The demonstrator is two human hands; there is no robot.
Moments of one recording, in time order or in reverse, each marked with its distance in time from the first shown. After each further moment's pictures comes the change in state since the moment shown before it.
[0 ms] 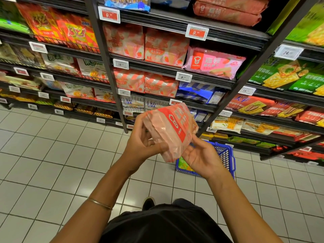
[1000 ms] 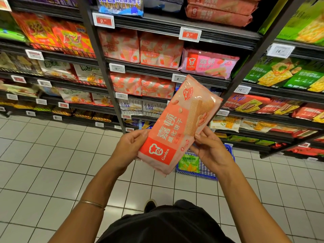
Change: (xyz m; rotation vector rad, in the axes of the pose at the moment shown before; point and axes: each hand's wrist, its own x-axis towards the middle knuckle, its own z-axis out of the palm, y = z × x) left_hand 0.001 -0.010 -0.028 0.250 0.093 -0.264; right_hand -0.015 -0.027 -0.004 -0.395 -0.085 -0.354
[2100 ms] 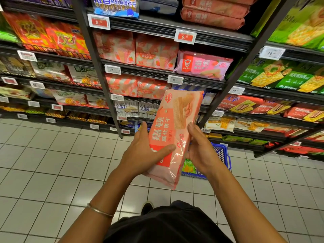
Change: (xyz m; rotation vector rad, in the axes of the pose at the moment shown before) left_hand 0.005 0.011 0.038 0.583 0.003 -0.127; right_hand -0.005 0.007 0.036 -0.166 0.064 0.026
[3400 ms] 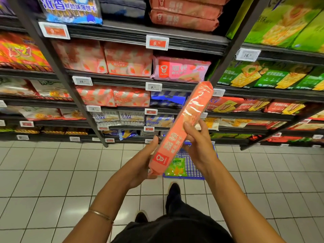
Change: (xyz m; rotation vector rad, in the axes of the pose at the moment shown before) left_hand 0.058 0.055 0.028 -0.724 -0.545 -0.246; right_hand 0.047 -0.050 -0.043 0.029 0.300 -0.124
